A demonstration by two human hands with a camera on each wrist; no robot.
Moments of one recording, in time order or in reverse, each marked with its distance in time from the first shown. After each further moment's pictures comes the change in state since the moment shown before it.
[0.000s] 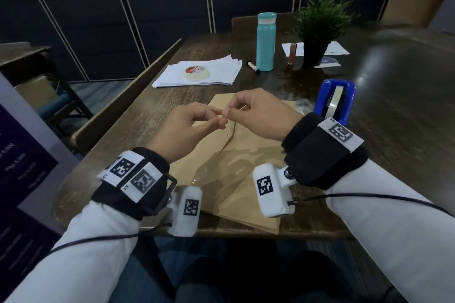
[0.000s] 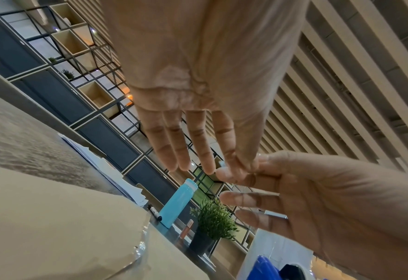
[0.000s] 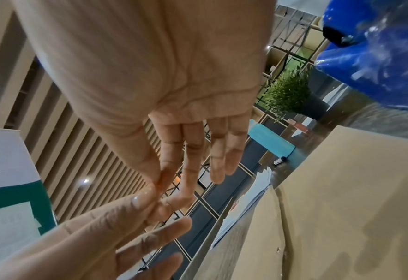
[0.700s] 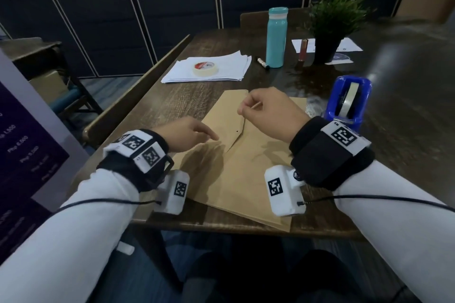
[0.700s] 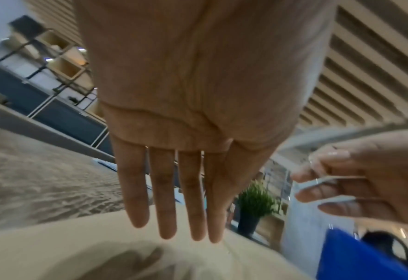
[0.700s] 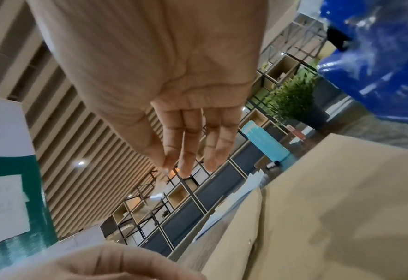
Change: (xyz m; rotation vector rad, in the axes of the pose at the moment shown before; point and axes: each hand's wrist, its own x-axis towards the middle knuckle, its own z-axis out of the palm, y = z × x) left_hand 0.010 -0.027 -0.022 0.398 -0.404 -0.391; right_hand 0.006 0.010 0.012 -0.126 0.112 0.026
